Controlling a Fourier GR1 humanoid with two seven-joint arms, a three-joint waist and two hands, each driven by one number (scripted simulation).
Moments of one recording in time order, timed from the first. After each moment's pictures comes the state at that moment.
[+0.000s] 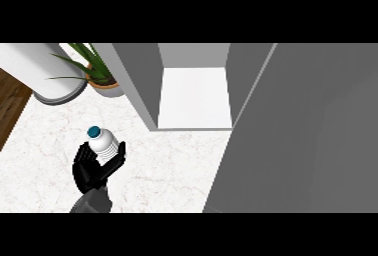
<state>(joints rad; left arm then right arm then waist) -0.27 0.03 0.26 -0.62 0.53 0.23 -0.93 0.07 -0.31 0.77 -2.43 0.18 -0.48 0.32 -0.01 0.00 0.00</state>
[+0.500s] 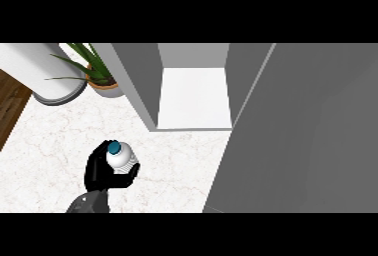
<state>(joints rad) -0.24 0.09 0.03 -0.65 0.39 -0.13 -0.83 0.06 -0.33 0.75 -2.43 0.17 -0.48 0.30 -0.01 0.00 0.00</state>
